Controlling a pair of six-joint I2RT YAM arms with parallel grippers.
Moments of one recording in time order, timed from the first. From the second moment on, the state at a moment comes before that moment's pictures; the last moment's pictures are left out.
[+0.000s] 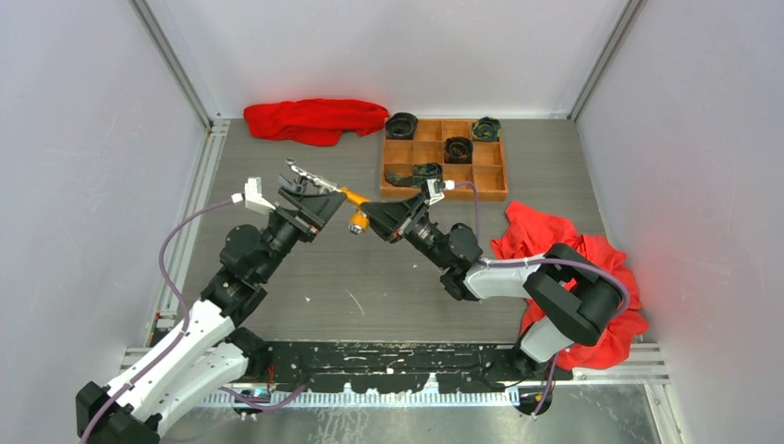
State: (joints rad) left arm -0.56 0.71 0.54 0.22 -0.03 -1.13; right arm 0.85 1.54 0.56 1.43 -0.08 1.53
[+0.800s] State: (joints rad) left arm -0.53 0.80 0.46 0.69 0.00 -1.11; right arm 0.85 1.58 0.56 1.47 -0.06 1.76
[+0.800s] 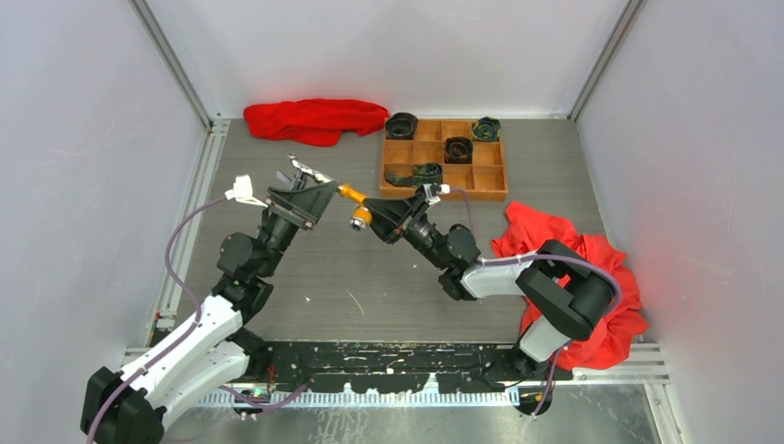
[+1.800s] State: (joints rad) left arm -0.53 0.73 0.45 0.49 -0.16 -1.19; right arm 0.85 1.65 0.58 1.49 -0.07 1.87
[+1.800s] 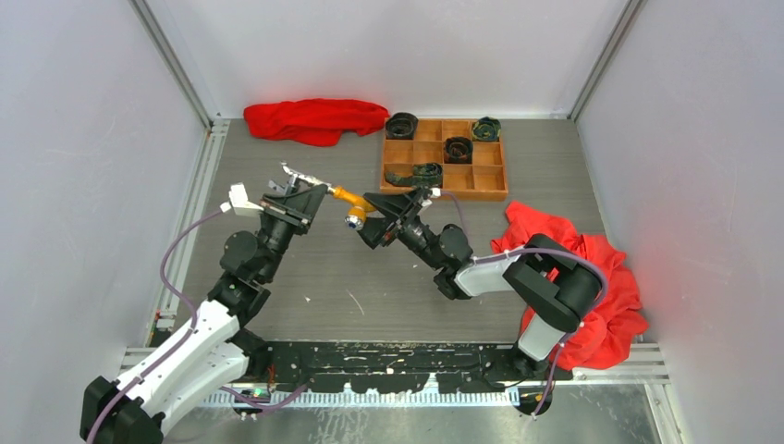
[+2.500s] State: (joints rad) left arm -0.51 0.75 0.96 -0.37 -0.20 -1.29; right arm 1.09 0.82 0.46 0.66 0.08 0.59
